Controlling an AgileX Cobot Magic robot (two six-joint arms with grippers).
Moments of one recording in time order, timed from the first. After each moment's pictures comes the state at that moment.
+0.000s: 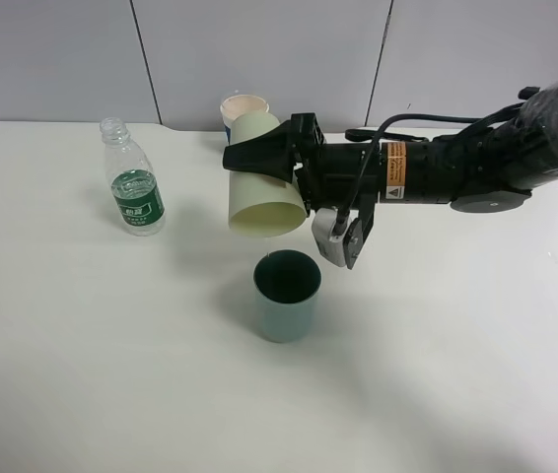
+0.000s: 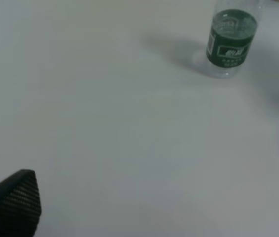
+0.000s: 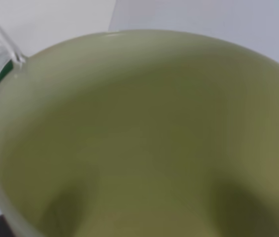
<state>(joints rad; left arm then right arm) -0.02 0.00 -0.50 0.00 1.05 0.01 0.40 1.92 -0.86 -1.12 -1.15 -1.52</state>
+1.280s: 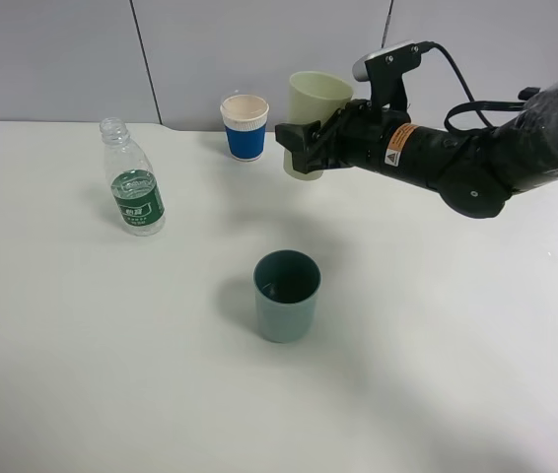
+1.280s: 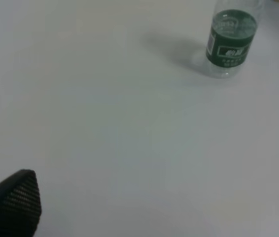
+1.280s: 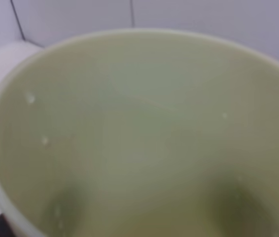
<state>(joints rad) -0.02 0.00 -0.50 0.00 1.05 0.01 0.40 1.93 -0.86 -0.47 -0.85 0.26</state>
